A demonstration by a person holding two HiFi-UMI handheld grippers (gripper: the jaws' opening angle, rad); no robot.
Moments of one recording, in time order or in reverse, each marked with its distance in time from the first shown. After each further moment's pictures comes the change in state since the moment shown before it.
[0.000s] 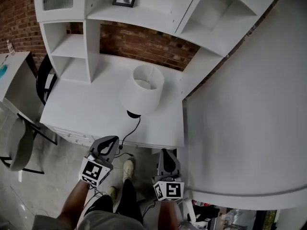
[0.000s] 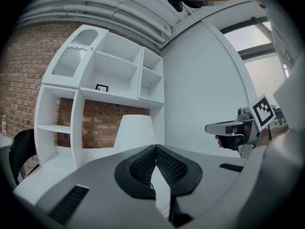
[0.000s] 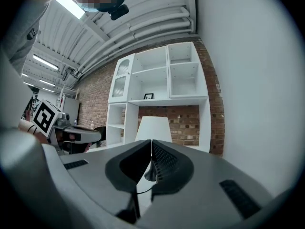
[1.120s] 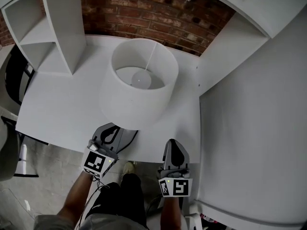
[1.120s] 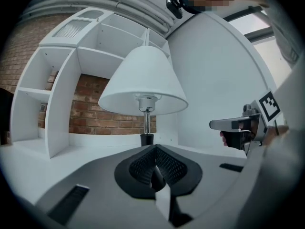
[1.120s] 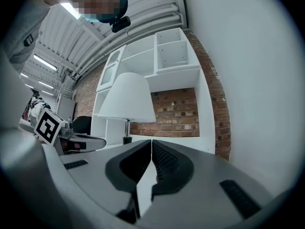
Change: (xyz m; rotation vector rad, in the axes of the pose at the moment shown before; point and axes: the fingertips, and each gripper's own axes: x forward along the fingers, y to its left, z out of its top) left arm 0.194 0.062 -0.155 0.011 -0.019 0.025; right arm 0.149 -0.092 -0.160 0.025 -0.073 0.005
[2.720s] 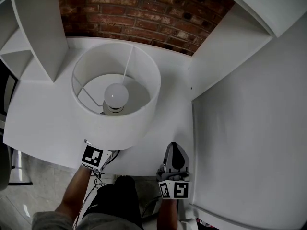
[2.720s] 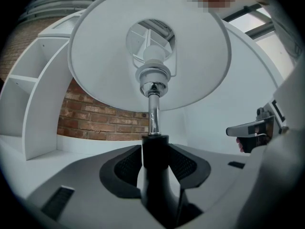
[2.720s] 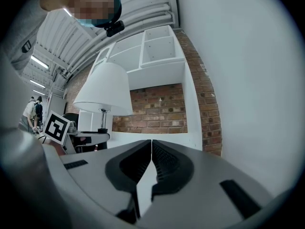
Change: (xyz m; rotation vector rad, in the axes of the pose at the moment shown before) left arm 0.097 0.018 0.003 -0.007 -0.097 0.009; right arm 0.024 -0.070 -0.036 0.032 -0.001 -0.091
